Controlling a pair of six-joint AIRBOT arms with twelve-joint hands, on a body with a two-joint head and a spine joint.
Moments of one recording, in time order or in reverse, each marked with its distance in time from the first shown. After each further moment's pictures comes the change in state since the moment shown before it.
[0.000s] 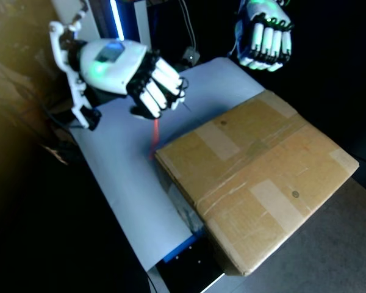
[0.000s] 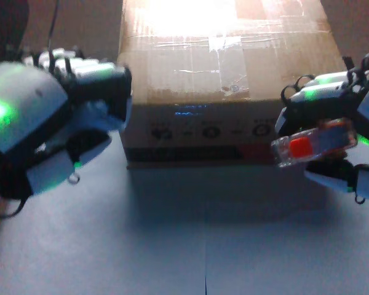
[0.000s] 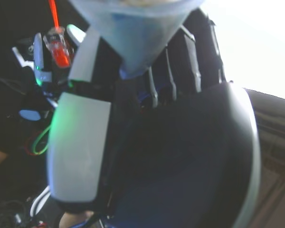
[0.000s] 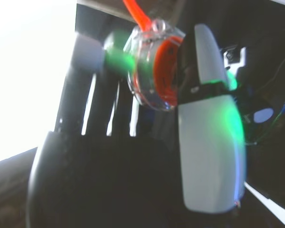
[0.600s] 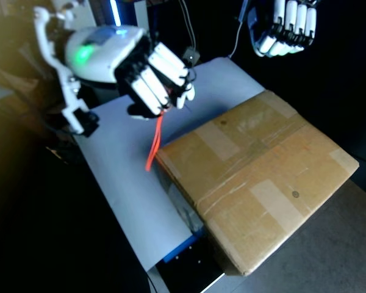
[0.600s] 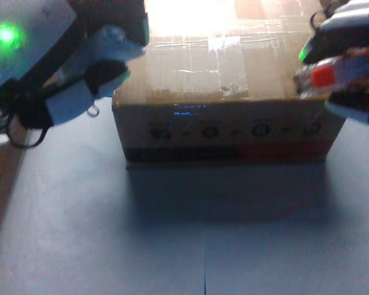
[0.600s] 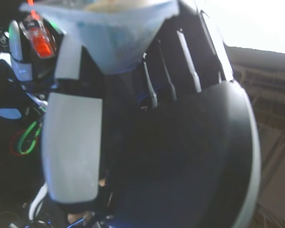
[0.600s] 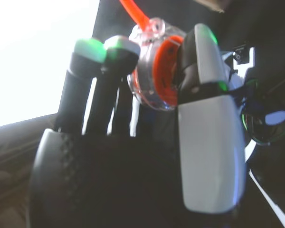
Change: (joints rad) left arm -0.215 -0.084 0.098 0.001 -0.027 0.058; right arm 0.152 0.039 0.068 0.000 0.005 -0.064
